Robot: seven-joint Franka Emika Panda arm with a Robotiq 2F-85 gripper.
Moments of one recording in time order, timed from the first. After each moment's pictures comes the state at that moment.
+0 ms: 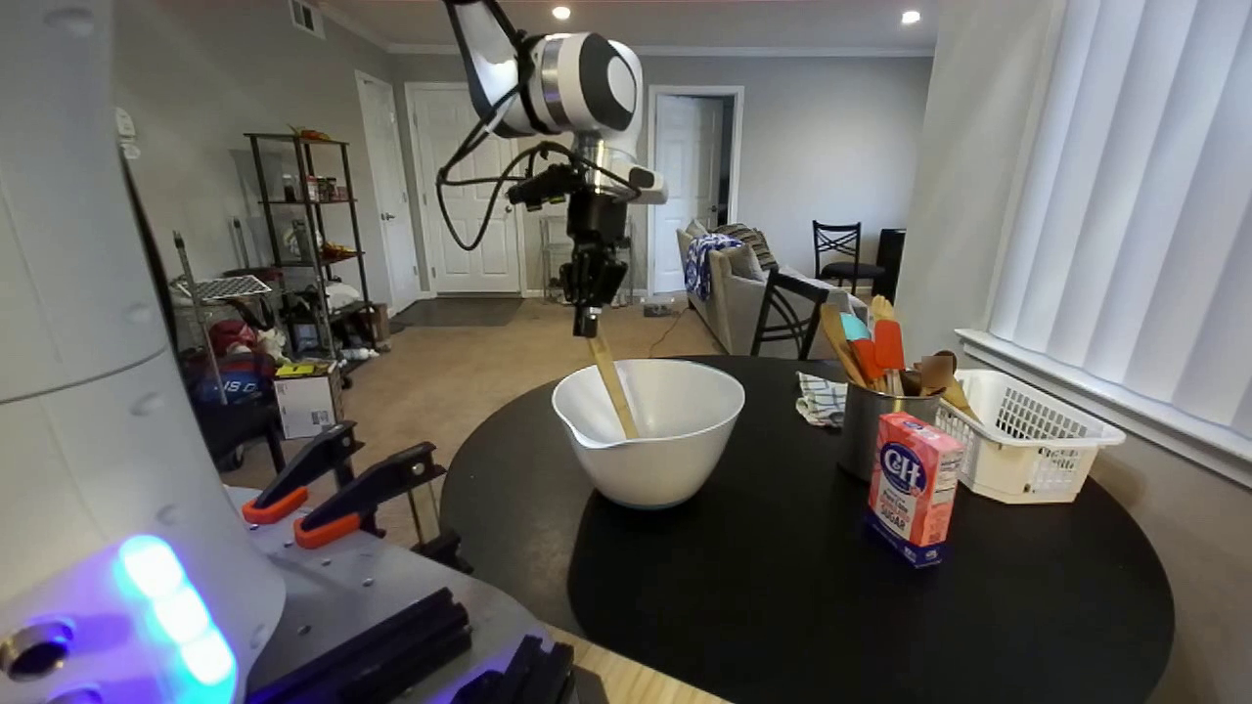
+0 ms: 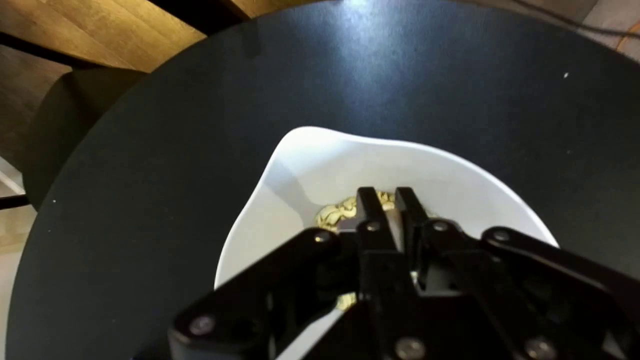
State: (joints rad) arm 0.15 0.46 -0.06 -2.07 0.02 2.20 0.58
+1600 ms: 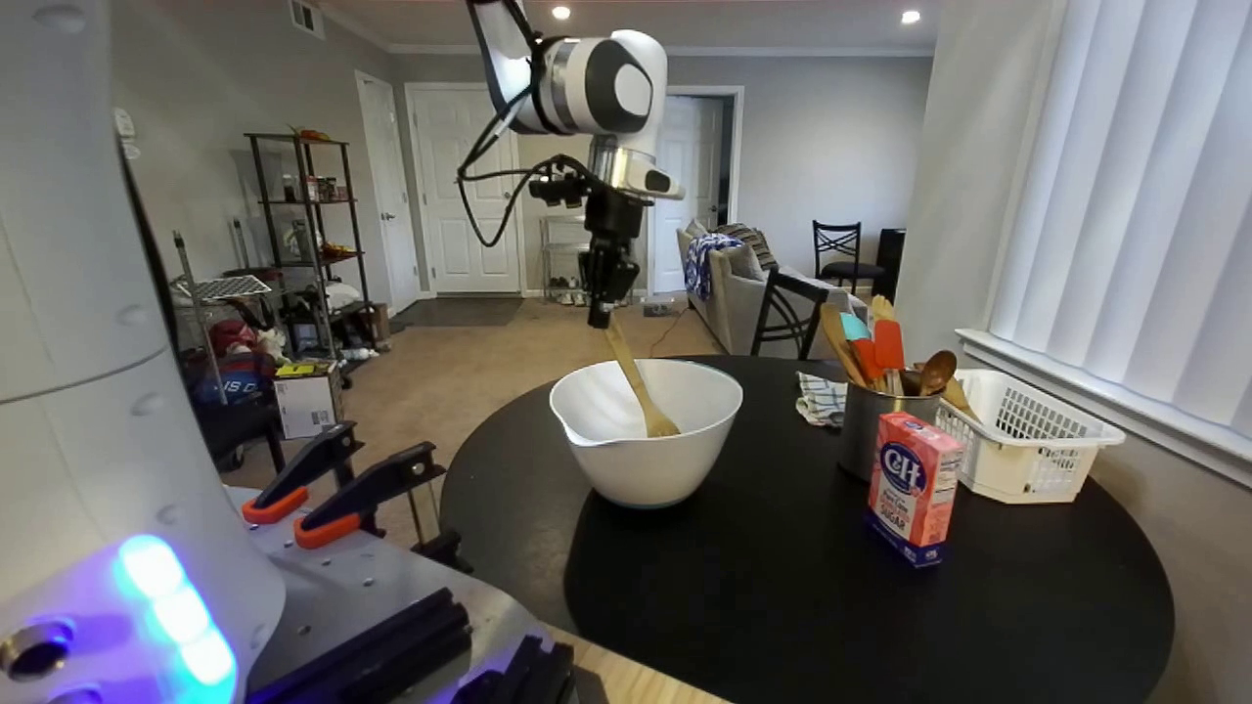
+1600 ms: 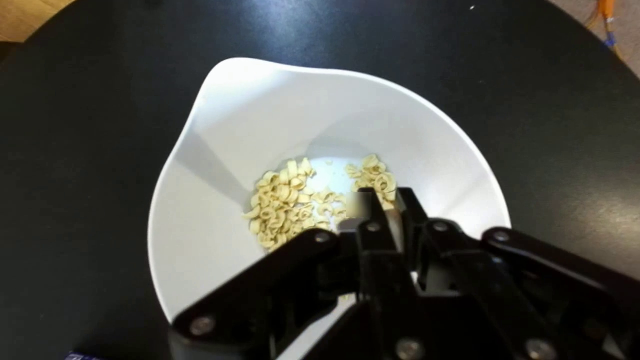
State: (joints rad) arm 0.11 0.47 -0.06 -2.06 0.18 2.37 0.51
